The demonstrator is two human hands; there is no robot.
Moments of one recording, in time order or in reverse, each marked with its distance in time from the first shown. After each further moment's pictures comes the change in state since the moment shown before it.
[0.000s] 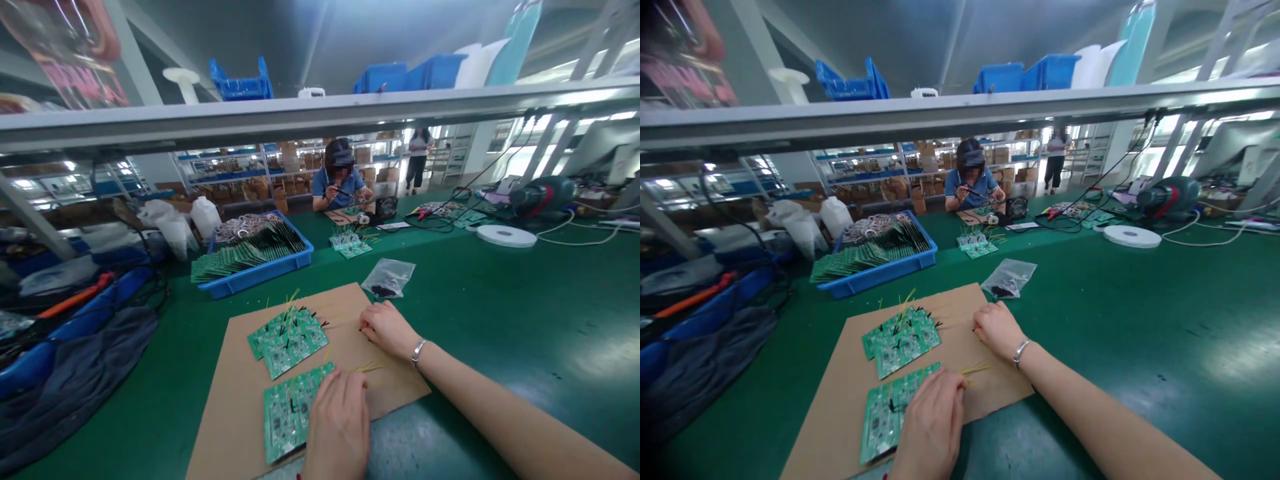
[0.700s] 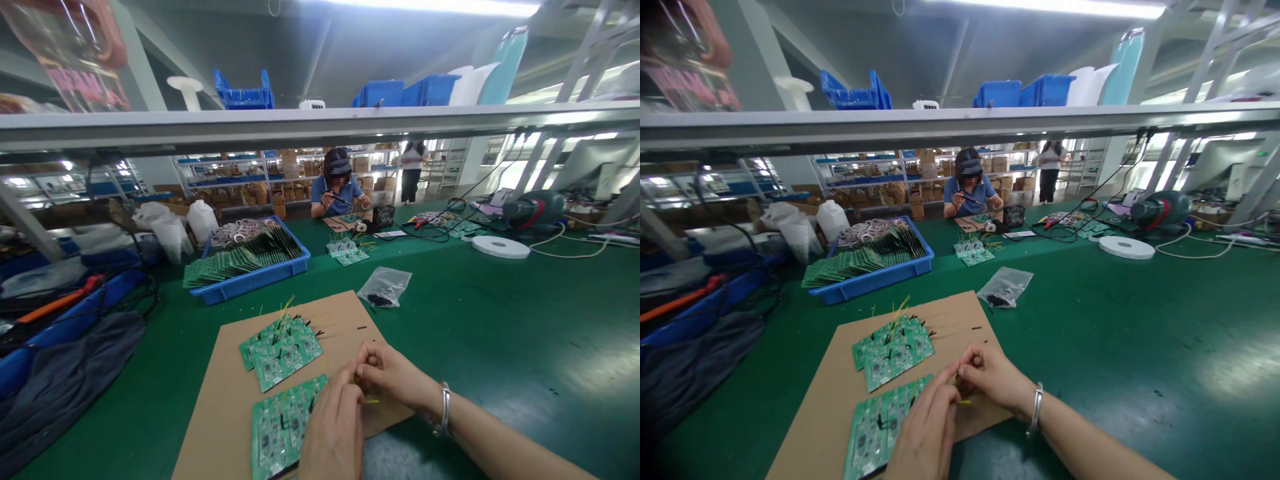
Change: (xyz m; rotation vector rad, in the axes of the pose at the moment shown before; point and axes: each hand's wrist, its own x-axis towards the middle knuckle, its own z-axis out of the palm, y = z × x) left_hand -0.003 -0.012 0.007 -0.032 -0.060 0.040; right_hand -0.042 -0.035 0.007 1.534 -0.206 0.323
